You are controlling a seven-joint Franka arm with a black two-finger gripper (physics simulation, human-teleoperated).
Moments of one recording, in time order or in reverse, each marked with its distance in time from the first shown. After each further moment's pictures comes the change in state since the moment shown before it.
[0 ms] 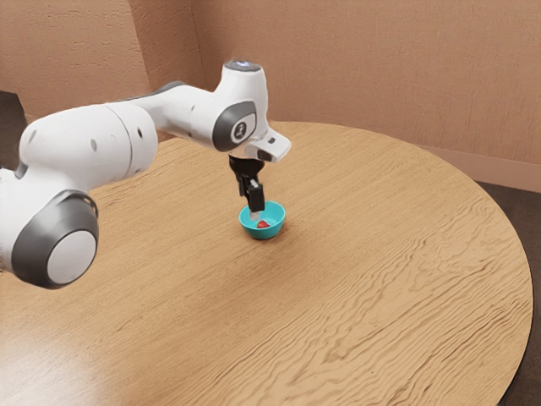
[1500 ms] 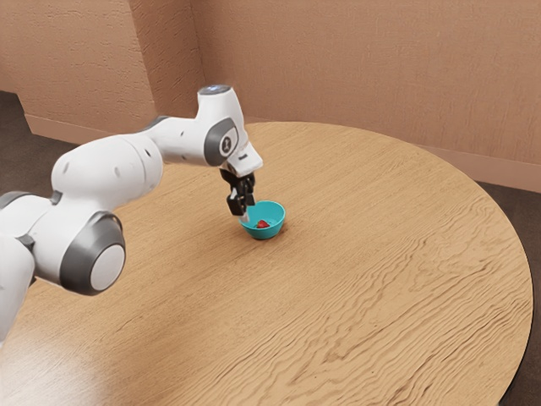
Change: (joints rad) arm 0.199 0.312 -0.050 0.317 -0.186 0.085 0.710
